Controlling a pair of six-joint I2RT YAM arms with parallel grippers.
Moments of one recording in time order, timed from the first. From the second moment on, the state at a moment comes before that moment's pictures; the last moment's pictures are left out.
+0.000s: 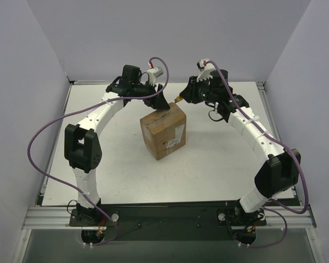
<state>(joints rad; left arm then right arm) -0.38 1.98 1.83 -0.50 0.79 -0.05 0.39 1.59 1.46 -0.24 -0.30 0.17</state>
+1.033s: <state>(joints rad) -0.38 1.98 1.81 -0.45 0.85 -0.10 0.40 1.54 1.46 -0.35 -0.29 0.12</state>
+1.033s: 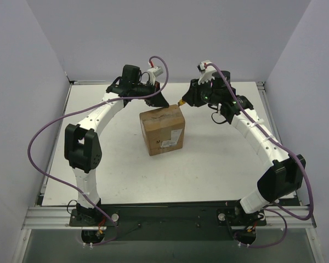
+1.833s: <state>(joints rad) -0.38 1.96 1.77 -0.44 0.86 -0.13 0.45 1.44 1.38 -0.38 -0.25 0.13</state>
